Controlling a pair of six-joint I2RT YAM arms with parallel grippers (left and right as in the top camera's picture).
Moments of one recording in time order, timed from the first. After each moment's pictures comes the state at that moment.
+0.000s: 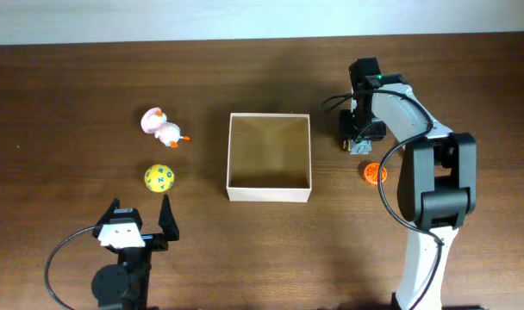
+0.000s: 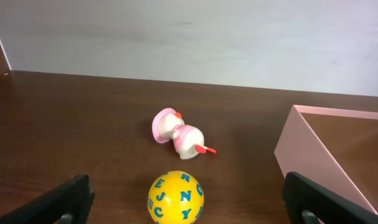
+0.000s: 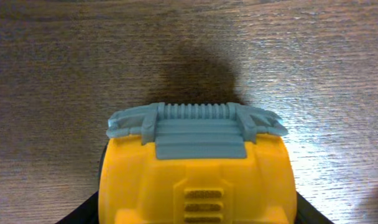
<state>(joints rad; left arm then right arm) 0.12 0.01 0.04 -0.12 0.09 -0.07 0.09 2.24 1.70 -0.93 0.05 0.16</state>
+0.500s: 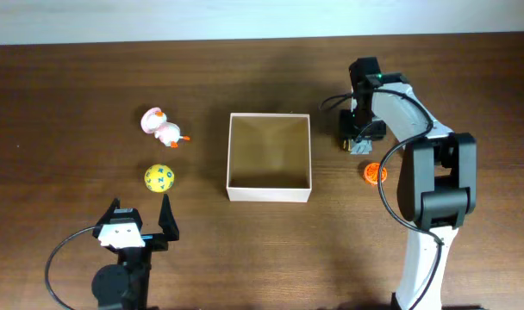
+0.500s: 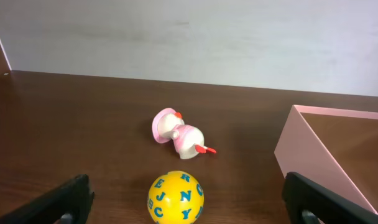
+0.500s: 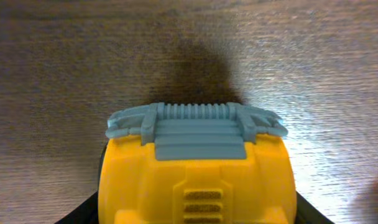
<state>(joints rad) 0.12 0.01 0.04 -0.12 0.09 -0.07 0.09 2.24 1.72 -0.96 0.05 0.16</state>
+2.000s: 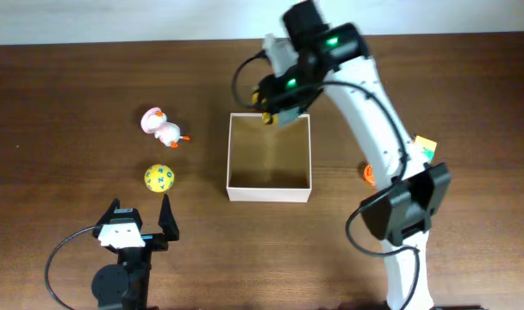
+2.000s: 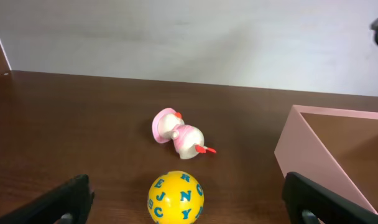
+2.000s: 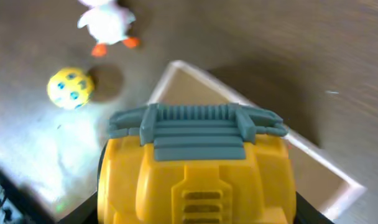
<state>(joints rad) 0.12 0.01 0.04 -0.12 0.09 -0.07 0.42 2.24 2.40 -1.38 -0.36 0.00</state>
